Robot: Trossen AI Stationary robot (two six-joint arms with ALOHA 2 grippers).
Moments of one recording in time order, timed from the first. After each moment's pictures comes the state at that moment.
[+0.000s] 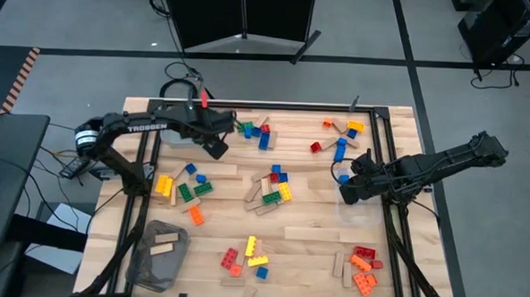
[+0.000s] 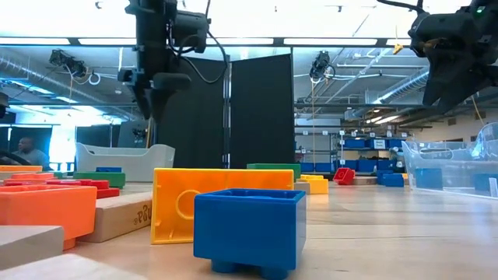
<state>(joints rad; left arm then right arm) 0.35 1.50 1.23 -1.20 -0.37 -0.55 0.30 0.89 0.74 -1.07 0.38 1.23</state>
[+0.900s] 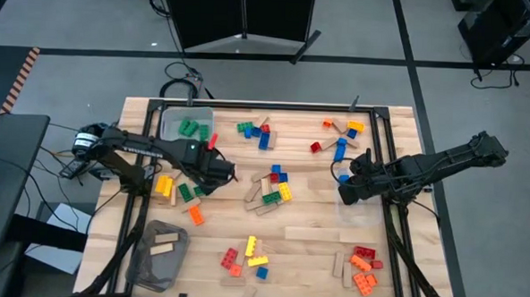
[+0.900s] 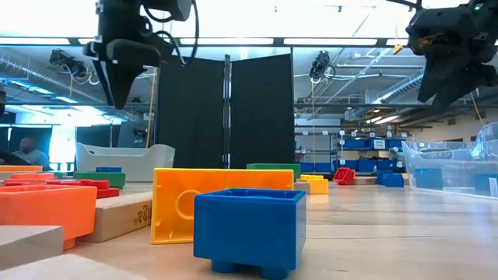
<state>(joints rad) -0.06 1.50 1.23 -1.44 -0.32 -0.92 0.30 0.89 0.74 -1.02 0.38 1.21</state>
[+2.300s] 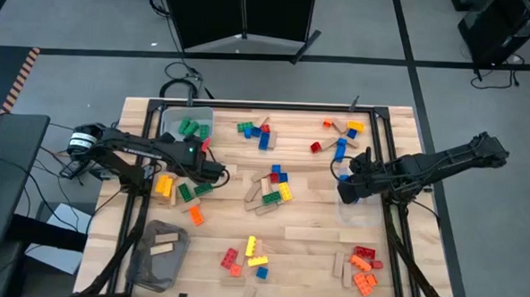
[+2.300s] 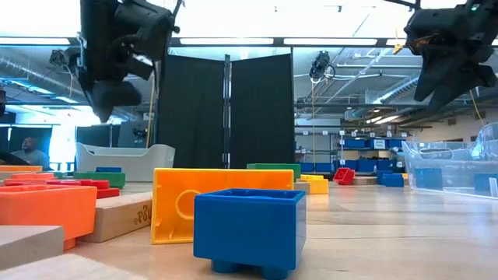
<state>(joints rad) -0.01 1.46 1.03 -1.47 -0.61 -1.05 0.28 0.89 0.74 -1.01 0.38 1.21</state>
